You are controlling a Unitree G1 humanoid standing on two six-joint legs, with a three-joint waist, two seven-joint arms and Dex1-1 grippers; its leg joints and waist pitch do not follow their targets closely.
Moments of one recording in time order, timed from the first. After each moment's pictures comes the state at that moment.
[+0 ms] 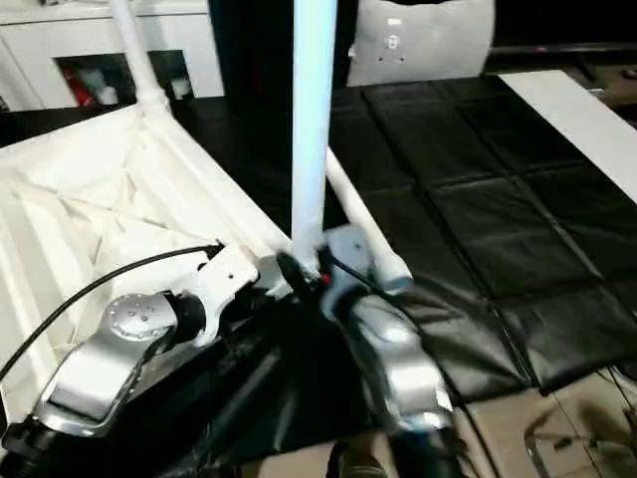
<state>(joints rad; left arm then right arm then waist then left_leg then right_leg) -0.27 0.36 -0.31 -0.22 0.11 0.69 -0.79 -0.16 -0.05 0.12 -0.01 0.15 0.36 0.50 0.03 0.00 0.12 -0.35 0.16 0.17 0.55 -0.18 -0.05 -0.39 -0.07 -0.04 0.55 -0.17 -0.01</state>
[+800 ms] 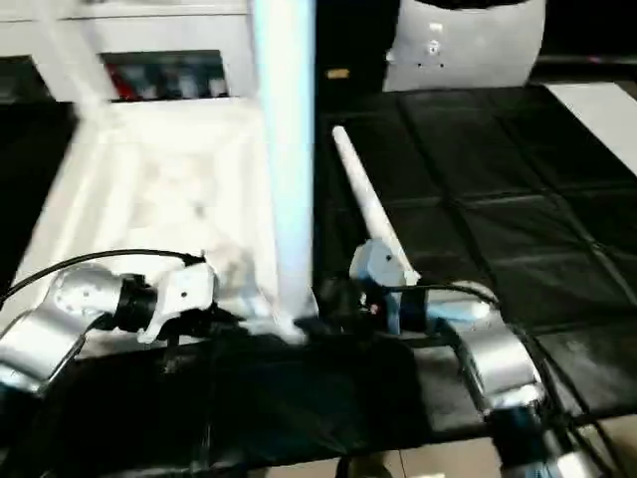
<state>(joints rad) -0.40 0.60 -0.36 0.11 -0.02 0.21 -1.26 -0.32 -0.45 0.20 0.10 0.24 0.23 1.16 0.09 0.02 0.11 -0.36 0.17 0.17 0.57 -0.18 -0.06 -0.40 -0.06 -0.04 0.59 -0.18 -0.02</state>
